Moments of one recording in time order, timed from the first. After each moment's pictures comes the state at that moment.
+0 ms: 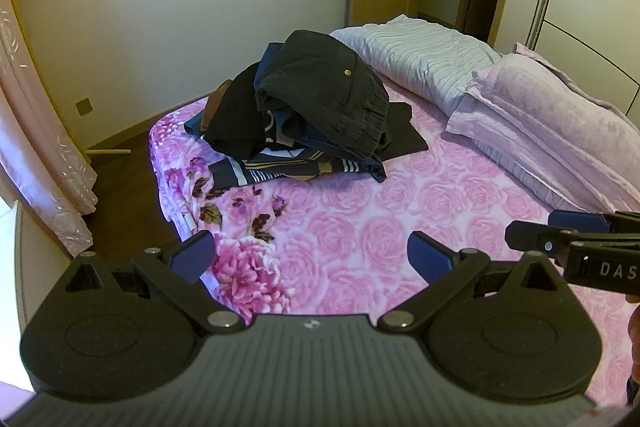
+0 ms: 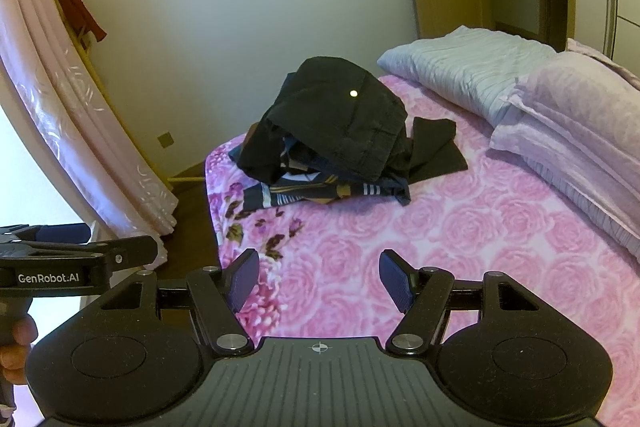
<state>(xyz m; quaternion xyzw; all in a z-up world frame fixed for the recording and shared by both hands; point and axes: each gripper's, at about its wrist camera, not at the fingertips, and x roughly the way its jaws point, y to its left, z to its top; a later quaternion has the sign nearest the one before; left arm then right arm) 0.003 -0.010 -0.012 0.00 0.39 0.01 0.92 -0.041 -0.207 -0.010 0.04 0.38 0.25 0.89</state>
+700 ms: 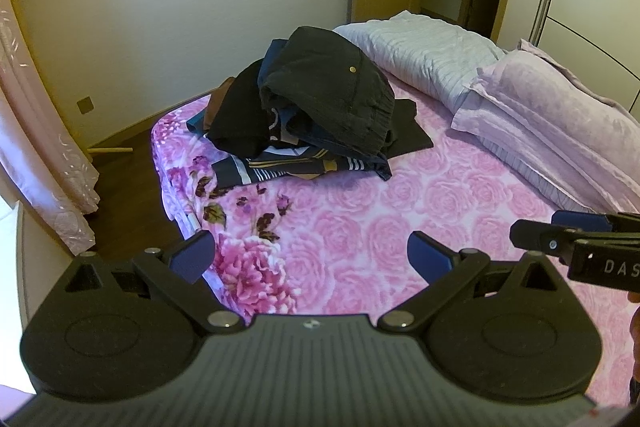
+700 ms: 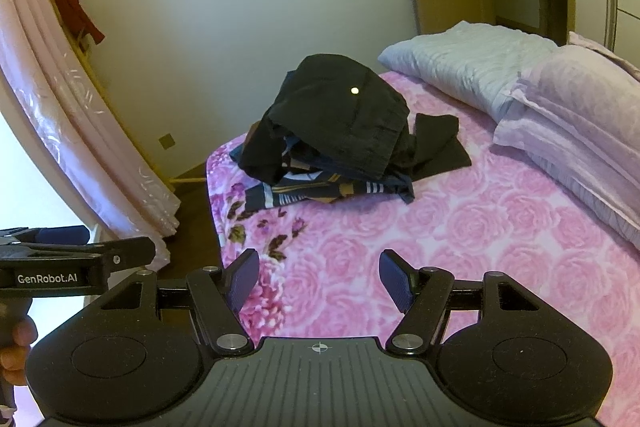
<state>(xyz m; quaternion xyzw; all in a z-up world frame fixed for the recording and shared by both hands) 0.014 -0.002 -0.011 0.00 0.39 0.01 0.92 -0.031 -0.202 -0.013 0.05 0.39 0.25 0.89</state>
